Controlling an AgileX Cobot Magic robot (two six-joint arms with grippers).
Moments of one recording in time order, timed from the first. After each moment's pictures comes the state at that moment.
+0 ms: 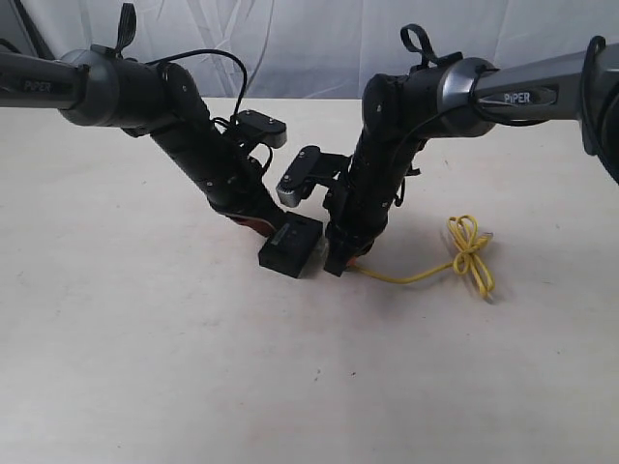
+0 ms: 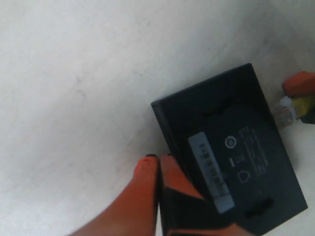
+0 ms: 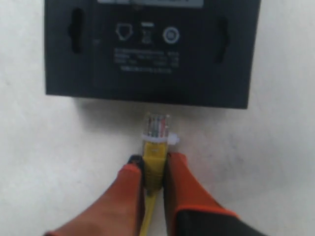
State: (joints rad) left arm -0.40 2.20 -1.50 -0.54 0.75 0.74; right arm 0.51 2.21 -1.51 0.27 0.87 -0.87
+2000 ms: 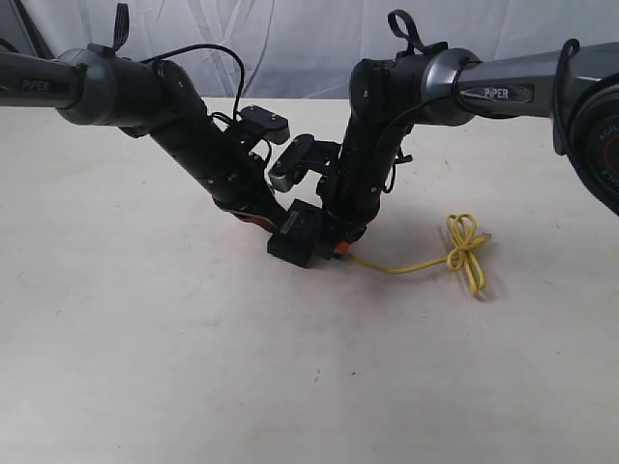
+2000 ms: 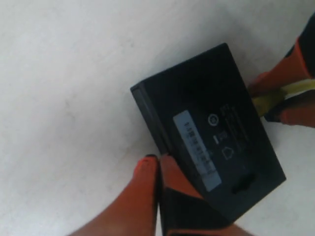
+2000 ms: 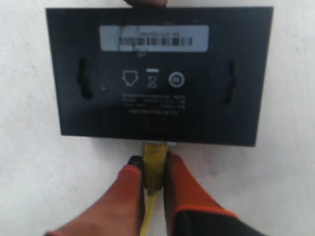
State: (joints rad) left arm -0.40 2.20 -1.50 -0.64 0.76 0.87; right arm 0.52 2.27 -1.65 0.24 0.96 -0.79
